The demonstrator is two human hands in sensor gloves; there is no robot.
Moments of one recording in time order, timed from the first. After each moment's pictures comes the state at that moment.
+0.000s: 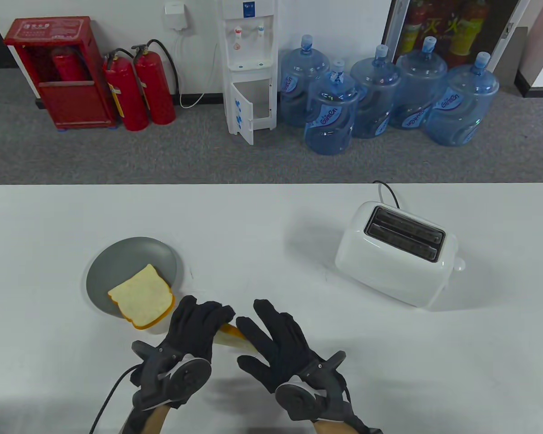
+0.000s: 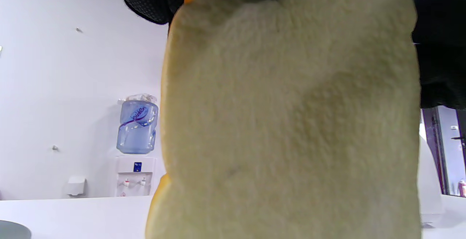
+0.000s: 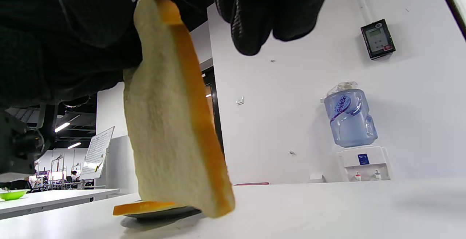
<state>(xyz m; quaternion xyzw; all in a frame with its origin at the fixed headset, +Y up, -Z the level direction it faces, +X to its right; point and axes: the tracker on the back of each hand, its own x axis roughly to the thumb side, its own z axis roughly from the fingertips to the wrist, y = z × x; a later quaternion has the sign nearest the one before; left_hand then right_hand) -0.176 -0.662 -0.219 0.22 -0.22 0.07 0.95 0.031 -0.692 -0.201 0.28 -0.24 0.91 0.16</state>
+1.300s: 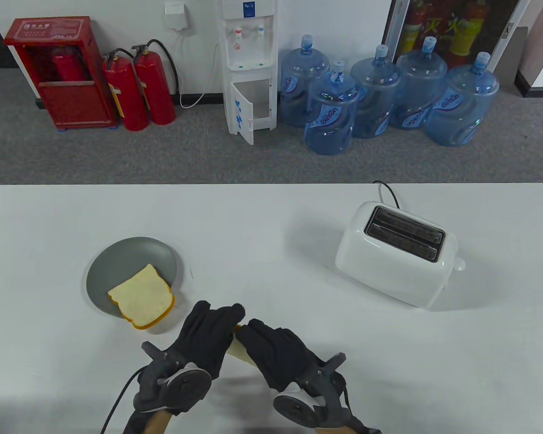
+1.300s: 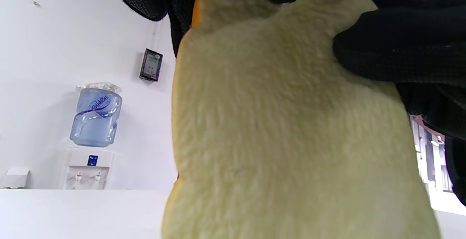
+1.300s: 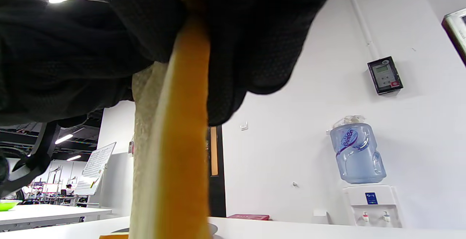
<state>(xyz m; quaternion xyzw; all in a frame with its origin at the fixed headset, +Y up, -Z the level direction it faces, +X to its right) -0.173 -0.667 -0.214 0.21 -0.28 0.11 0.93 0.029 -0.686 -0.196 0.28 -0.31 0.90 0.15</state>
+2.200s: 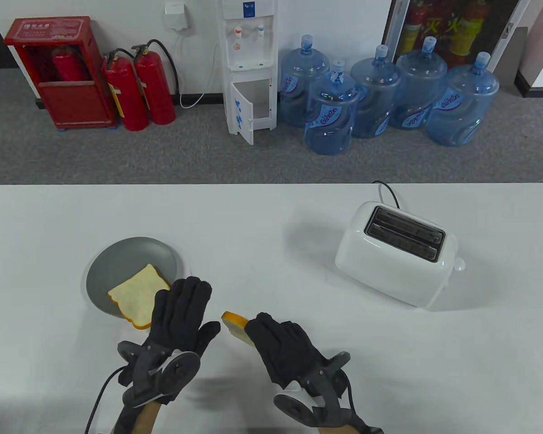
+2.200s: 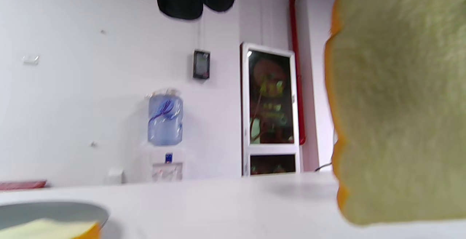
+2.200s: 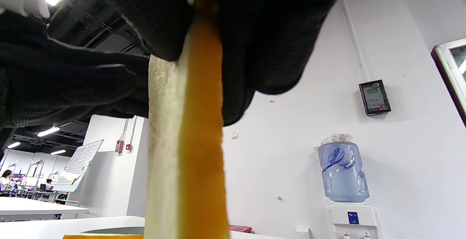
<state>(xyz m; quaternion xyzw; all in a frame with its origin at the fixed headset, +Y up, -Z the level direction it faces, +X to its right) -0.207 -0.675 -0.232 0.18 -0.15 0.03 0.97 0.033 -0.686 -0.198 0.26 -0.34 0.90 0.11</state>
